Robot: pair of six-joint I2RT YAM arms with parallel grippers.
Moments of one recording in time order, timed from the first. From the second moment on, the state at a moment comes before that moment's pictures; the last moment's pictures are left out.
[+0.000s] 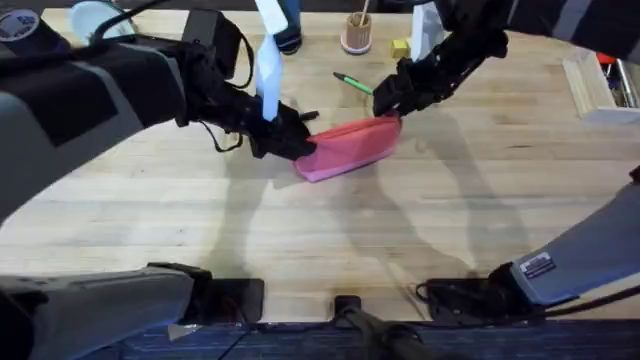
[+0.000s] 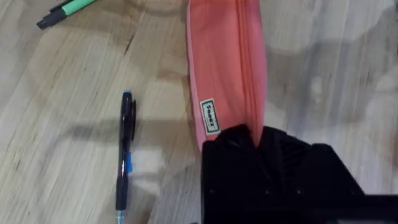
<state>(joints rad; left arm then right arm) -0.18 1.48 0.91 -0.69 0.77 0.87 0.21 1.86 1.42 -0.97 -0.39 0.00</state>
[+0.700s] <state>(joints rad) -0.18 1.48 0.91 -0.69 0.77 0.87 0.18 1.86 1.42 -0.97 -0.40 0.00</state>
